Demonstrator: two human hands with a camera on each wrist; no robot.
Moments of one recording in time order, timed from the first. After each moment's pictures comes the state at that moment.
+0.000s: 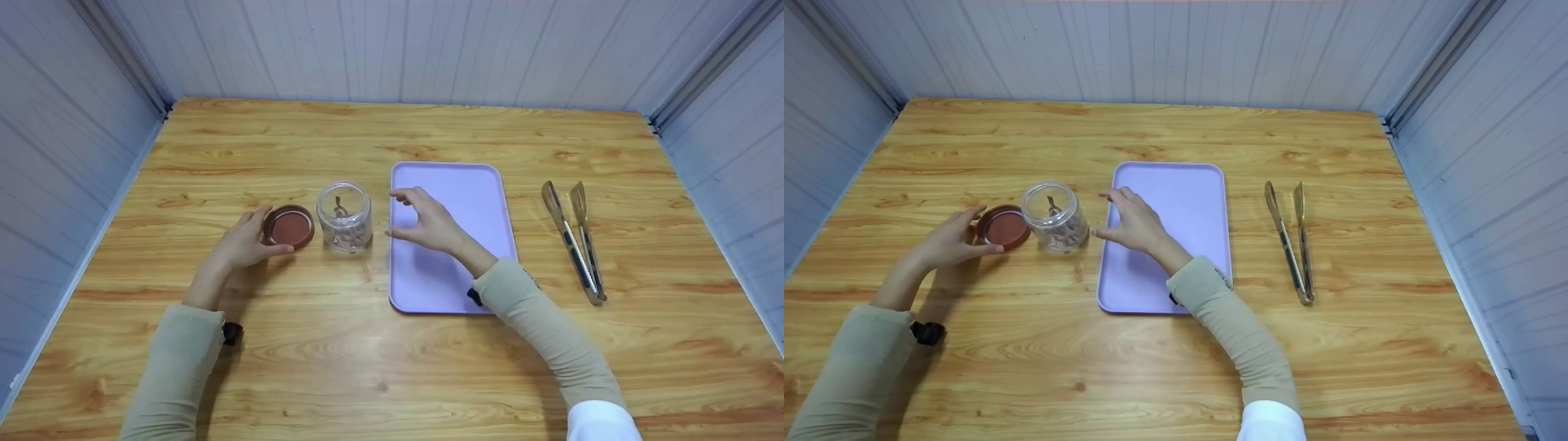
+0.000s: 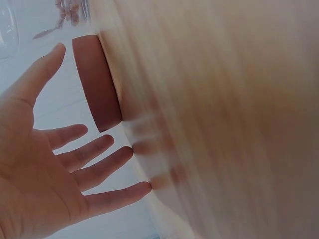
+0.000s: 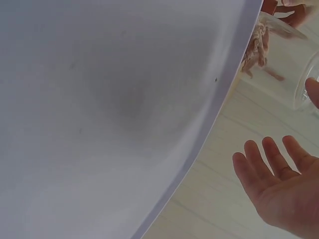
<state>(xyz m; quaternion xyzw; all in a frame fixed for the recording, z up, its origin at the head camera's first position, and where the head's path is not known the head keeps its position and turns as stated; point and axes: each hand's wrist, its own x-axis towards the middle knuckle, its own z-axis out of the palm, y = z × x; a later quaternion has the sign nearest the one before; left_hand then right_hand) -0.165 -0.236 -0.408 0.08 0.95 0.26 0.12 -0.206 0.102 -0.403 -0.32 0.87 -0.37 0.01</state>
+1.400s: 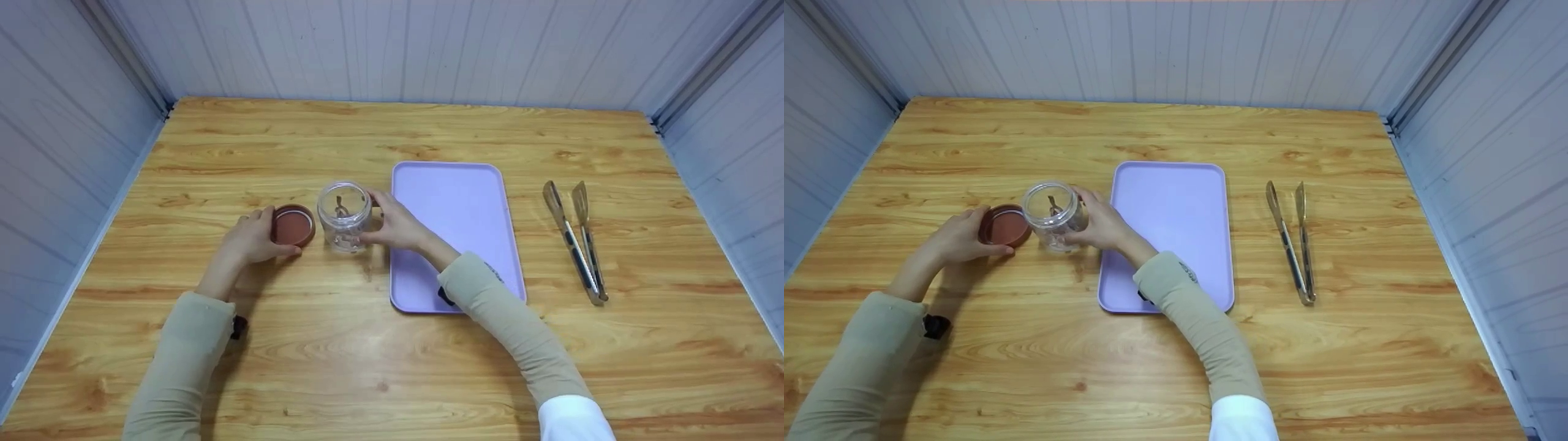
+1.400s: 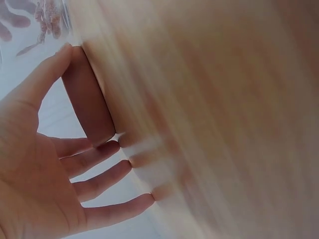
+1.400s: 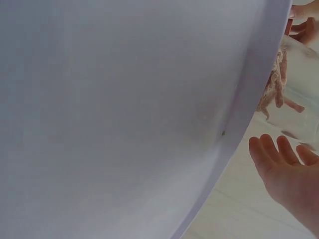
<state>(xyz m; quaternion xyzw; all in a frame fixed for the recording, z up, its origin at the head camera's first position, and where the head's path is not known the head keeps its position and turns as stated) -0.175 -0.225 -0.409 0.05 0.97 0.18 0.14 -0.213 0.050 -0.418 -0.31 0.84 -0.44 0.10</state>
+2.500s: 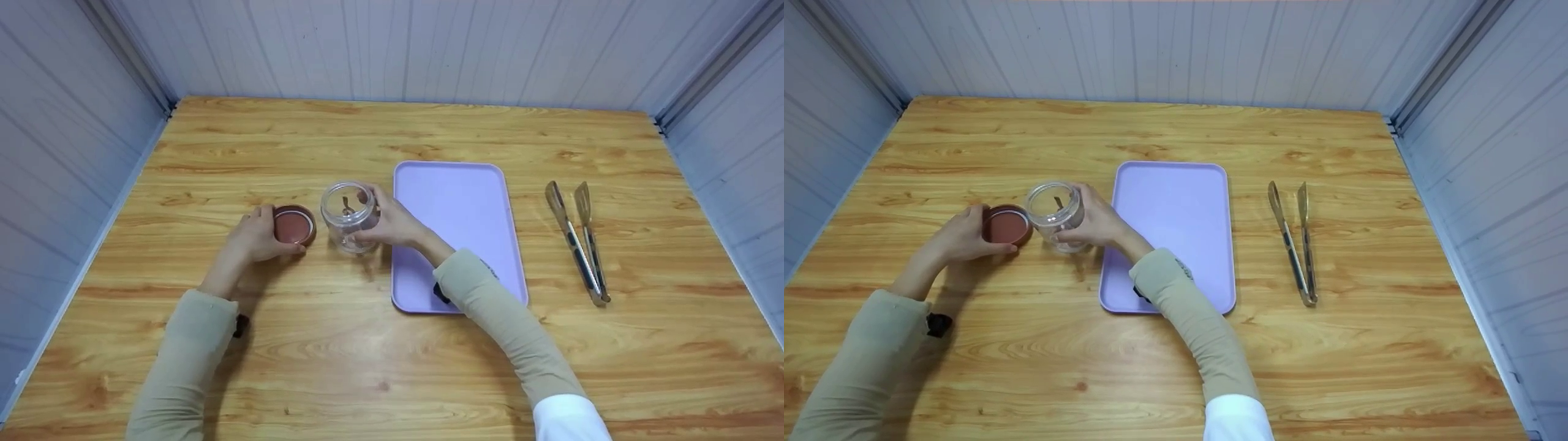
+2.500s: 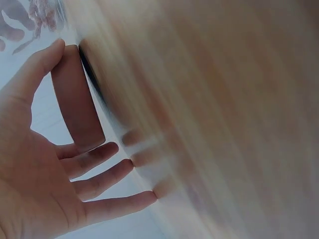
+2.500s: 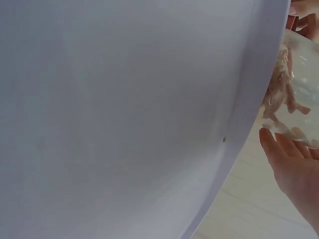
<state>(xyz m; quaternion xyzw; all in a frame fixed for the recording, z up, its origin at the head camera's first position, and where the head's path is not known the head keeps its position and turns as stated) -0.174 -0.221 -0.409 0.05 0.98 0.18 0.12 -0.219 0.043 -0.419 -0.30 0.81 -0.49 0.12</state>
